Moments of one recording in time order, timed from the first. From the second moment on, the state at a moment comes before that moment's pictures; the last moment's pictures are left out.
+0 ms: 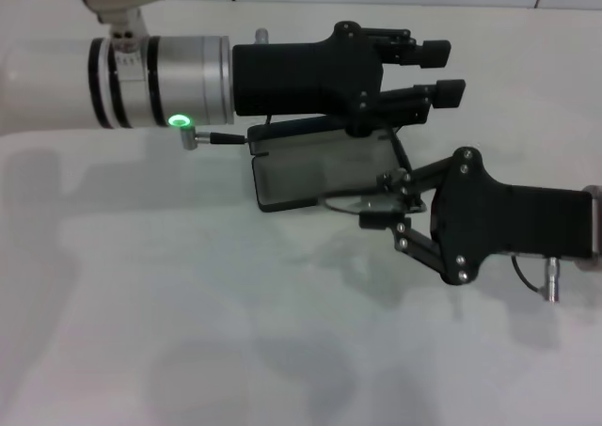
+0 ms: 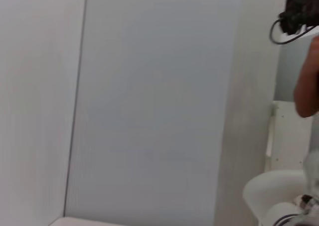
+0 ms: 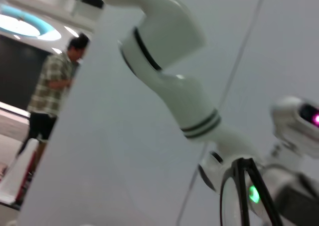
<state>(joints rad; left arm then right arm) -1.03 -2.09 2.84 -0.30 -0.38 1.73 -1.04 0.56 2.02 -1.37 -0.40 -1.22 -1.67 0.50</state>
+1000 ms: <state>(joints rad) -0.98 -2.08 2.84 -0.35 -0.49 1.73 -1.01 0.52 2.01 -1.35 -0.44 -1.18 -1.54 0.51</state>
